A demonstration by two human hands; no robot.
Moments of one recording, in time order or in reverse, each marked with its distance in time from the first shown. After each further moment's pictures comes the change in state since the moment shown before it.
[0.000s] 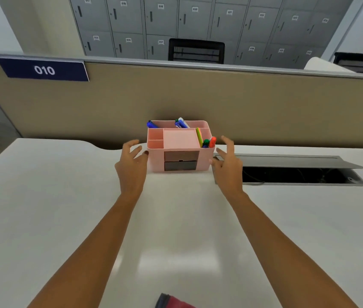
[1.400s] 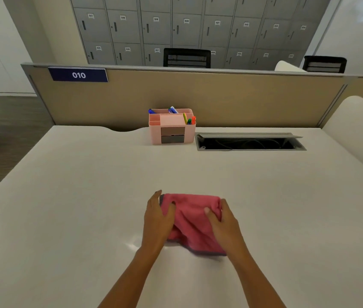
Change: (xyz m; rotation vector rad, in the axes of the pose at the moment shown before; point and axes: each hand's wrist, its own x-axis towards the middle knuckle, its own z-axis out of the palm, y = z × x) left_hand -0.296 0.026 -0.117 0.149 -0.374 -0.103; right_hand -0.310 -0.027 -0.152 0.090 -0.272 0.280
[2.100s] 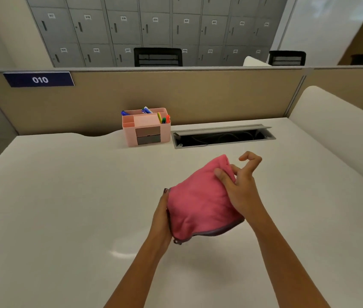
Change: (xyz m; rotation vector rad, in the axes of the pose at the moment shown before) left_hand -0.016 0.044 0.039 -1.001 -0.411 -0.485; right_hand 0.015 -0.039 -0.089 0.185 0.190 -0.356
